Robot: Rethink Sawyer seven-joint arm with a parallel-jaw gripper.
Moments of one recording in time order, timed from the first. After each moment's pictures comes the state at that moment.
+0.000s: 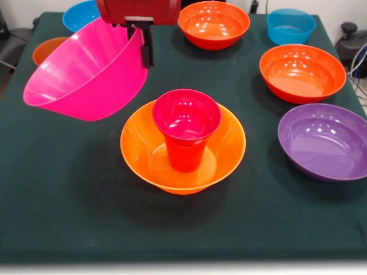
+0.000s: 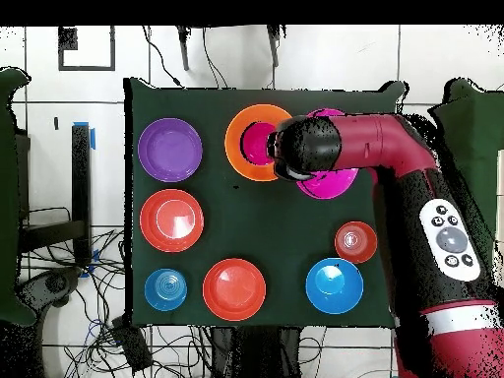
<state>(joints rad) -0.67 -0.67 0.60 1.42 -0.55 0.89 1.88</state>
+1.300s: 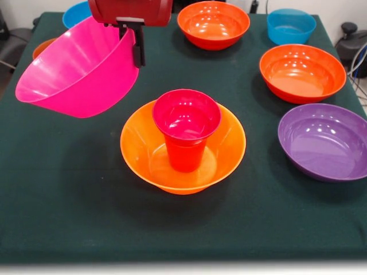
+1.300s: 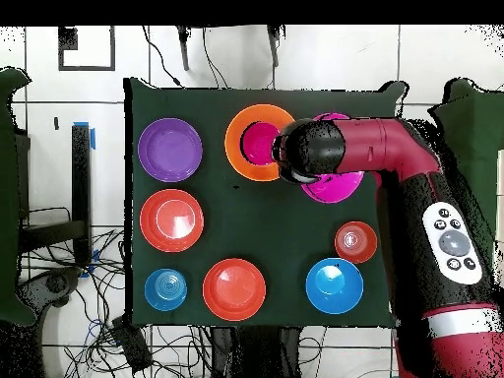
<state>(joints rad) -0.66 -0.67 0.57 1.42 -0.55 0.89 1.88</state>
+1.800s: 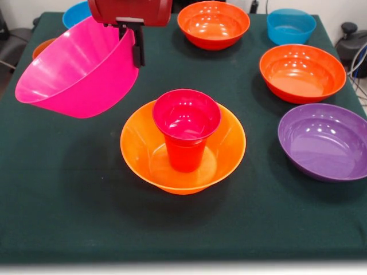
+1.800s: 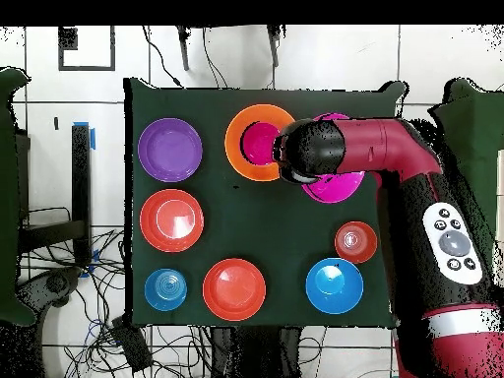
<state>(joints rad) -0.66 -0.67 0.57 1.42 -0.55 0.89 1.88</state>
